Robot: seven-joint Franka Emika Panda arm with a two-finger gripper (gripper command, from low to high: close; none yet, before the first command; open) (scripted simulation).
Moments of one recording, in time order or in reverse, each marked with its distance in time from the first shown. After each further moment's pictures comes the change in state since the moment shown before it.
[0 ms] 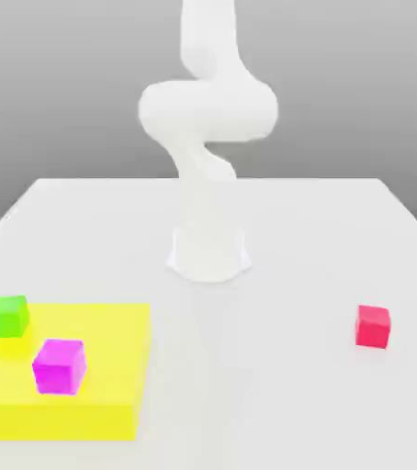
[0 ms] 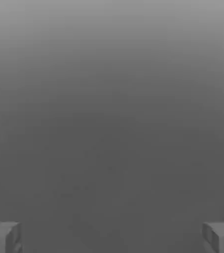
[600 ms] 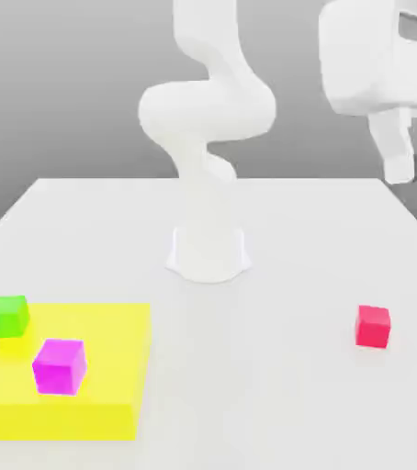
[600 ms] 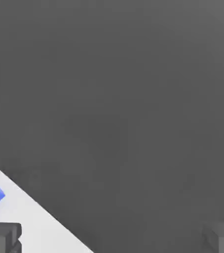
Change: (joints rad) arm 0.229 0.659 0.076 0.153 0.001 0.110 -0.433
